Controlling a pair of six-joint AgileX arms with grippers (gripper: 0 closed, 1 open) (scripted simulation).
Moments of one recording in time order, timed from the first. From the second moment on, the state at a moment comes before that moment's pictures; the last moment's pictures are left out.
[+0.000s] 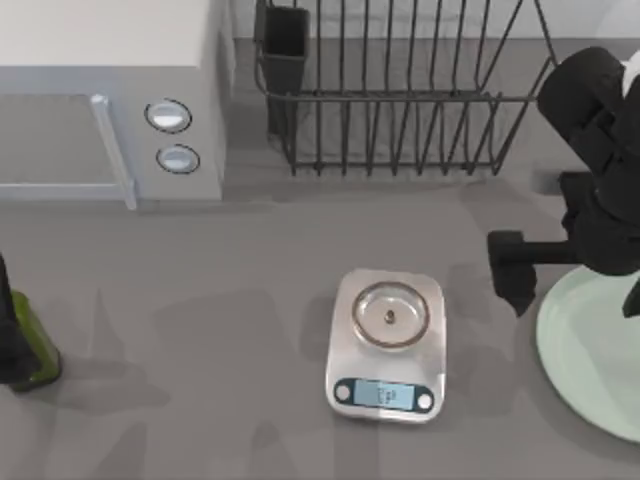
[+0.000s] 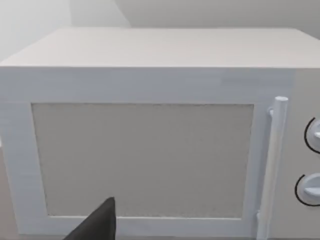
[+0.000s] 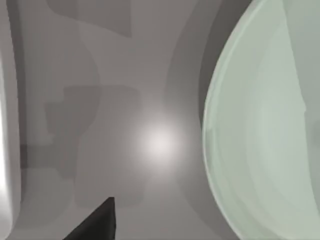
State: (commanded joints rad) left arm 0.00 0.00 0.00 0.00 0.00 0.00; right arm 0.40 1.73 1.23 -1.07 0.00 0.41
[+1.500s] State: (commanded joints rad) left arm 0.00 0.00 0.00 0.00 0.00 0.00; right arm 0.40 1.91 1.01 -0.67 0.00 0.41
